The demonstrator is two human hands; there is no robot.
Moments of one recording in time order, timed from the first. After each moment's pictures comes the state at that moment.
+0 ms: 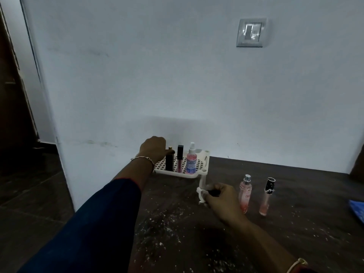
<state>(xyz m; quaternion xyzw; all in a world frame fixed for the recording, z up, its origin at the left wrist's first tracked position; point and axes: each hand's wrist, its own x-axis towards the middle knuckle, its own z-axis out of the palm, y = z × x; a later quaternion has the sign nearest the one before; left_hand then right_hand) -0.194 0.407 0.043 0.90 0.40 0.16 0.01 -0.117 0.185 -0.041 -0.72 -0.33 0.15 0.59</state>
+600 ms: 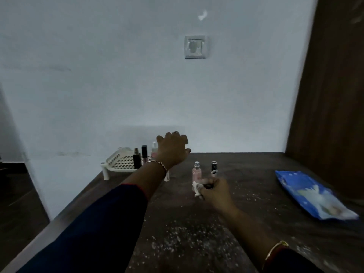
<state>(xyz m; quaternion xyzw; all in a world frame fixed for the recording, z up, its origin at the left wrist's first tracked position) -0.142 0.228 0.073 0.94 0.23 0.24 -0.05 -0.108 0.073 -0.025 -0.69 -0.26 0.14 0.66</state>
